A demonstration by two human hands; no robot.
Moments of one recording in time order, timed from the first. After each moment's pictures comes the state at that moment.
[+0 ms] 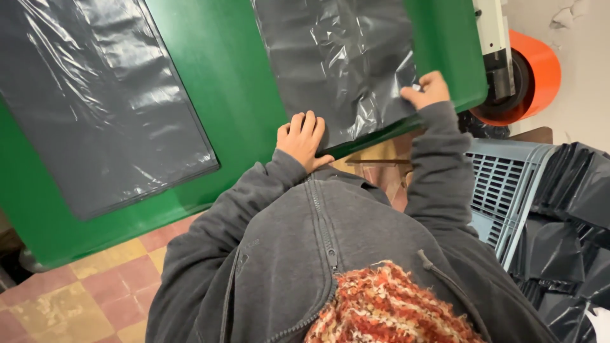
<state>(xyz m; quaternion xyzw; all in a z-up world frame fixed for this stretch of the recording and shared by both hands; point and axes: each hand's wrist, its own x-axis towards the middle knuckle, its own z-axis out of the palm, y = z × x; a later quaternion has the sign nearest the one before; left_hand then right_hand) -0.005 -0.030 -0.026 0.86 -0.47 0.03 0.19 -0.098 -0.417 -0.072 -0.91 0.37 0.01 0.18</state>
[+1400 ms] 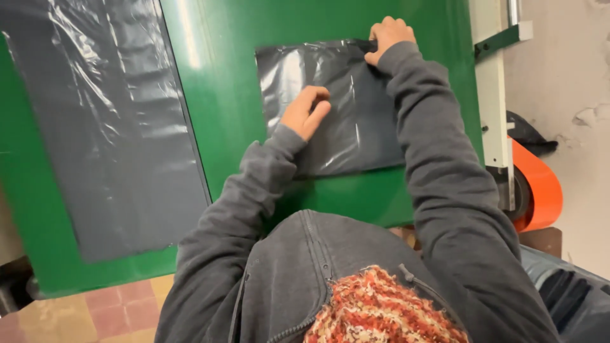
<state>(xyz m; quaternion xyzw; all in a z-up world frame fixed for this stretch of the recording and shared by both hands) 0.216 -0.132 -0.042 0.84 -0.32 0.04 0.45 0.275 -0.452 -0.042 -0.99 0.02 0.07 0.07</state>
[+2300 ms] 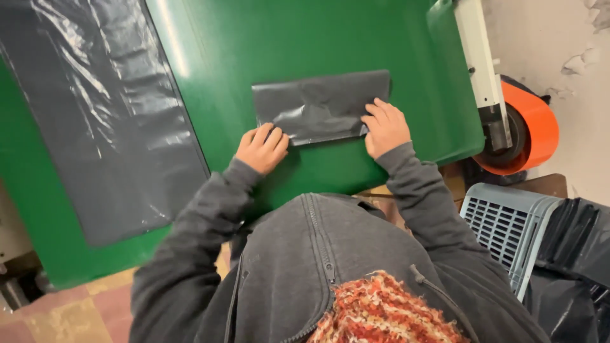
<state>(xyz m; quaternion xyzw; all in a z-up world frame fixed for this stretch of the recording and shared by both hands) 0.111 -0.004 -0.022 0.83 -0.50 0.16 0.20 -0.019 -0.322 0.001 -0.97 -0.08 -0.20 0.08</state>
